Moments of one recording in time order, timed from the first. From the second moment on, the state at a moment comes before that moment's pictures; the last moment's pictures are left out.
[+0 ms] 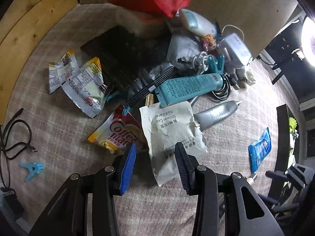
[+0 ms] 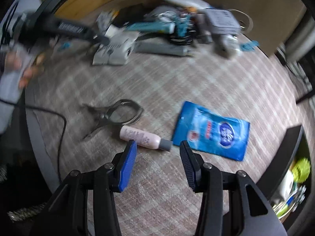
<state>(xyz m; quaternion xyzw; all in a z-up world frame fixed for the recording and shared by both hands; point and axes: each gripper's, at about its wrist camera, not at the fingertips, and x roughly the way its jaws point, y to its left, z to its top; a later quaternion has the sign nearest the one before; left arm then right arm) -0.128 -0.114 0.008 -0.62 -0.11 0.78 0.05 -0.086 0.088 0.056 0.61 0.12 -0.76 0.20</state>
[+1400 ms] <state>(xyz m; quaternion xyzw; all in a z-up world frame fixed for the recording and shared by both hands) -0.084 -0.055 0.110 -0.55 -0.10 0.83 0.08 -0.047 0.151 0.076 0.59 -0.06 -0.79 0.16</state>
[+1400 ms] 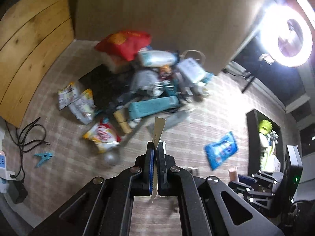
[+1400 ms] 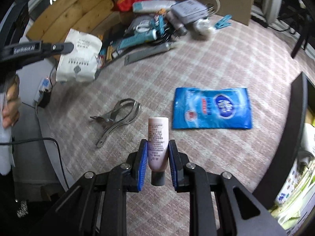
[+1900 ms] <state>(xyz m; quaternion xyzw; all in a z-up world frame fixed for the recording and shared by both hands) -0.077 0.142 0.143 -0.54 -0.05 0.81 0.22 -0.003 0.294 0.113 0.55 -0.12 -0.83 0.03</state>
